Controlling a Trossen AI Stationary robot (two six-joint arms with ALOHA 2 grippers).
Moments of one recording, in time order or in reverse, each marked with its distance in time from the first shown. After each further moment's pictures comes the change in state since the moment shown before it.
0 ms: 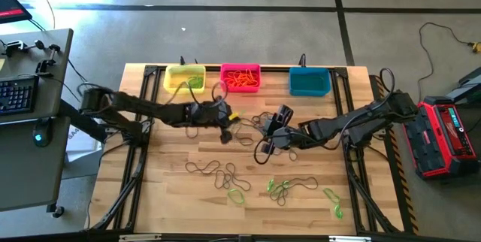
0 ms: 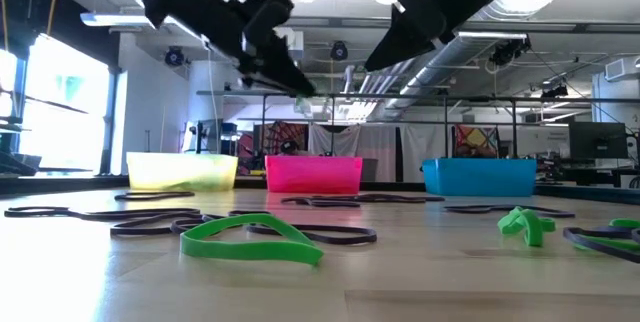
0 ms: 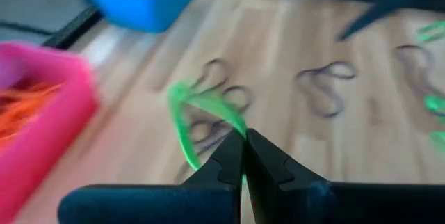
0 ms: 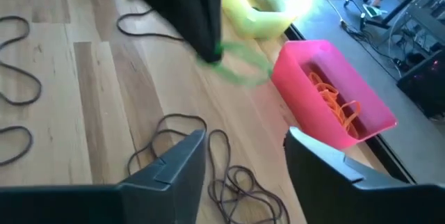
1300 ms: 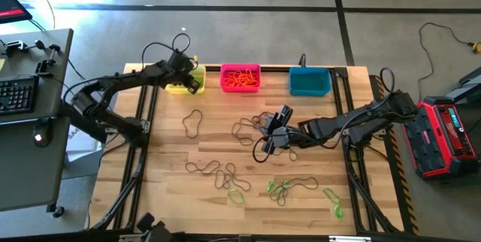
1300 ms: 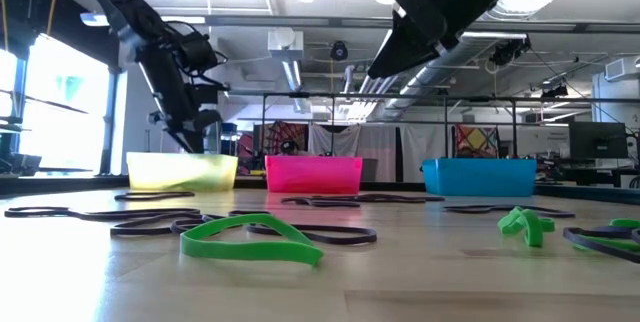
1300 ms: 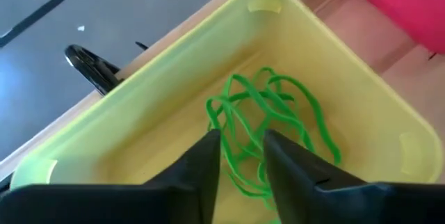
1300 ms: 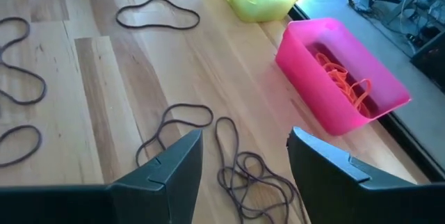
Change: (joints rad) left arm 0.825 -0.065 -0.040 -0.446 0.035 0.182; right arm -0.011 0.000 0.000 -0.048 -0.033 0.102
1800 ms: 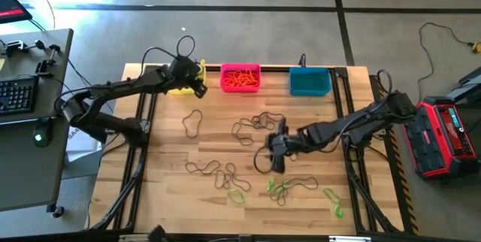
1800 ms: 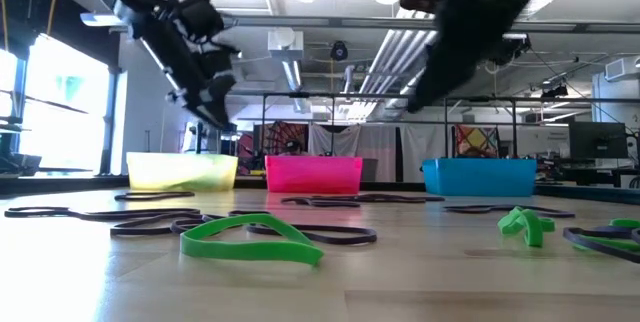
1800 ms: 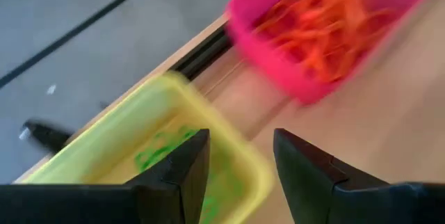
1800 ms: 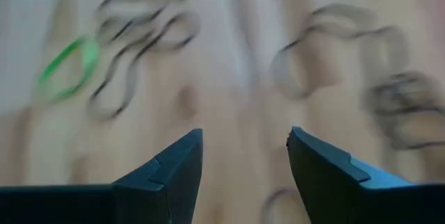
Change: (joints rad) left arm -0.195 -0.132 0.000 0.048 0.000 -0.072; right arm 0.052 0.022 0.000 -0.142 -0.471 0.122
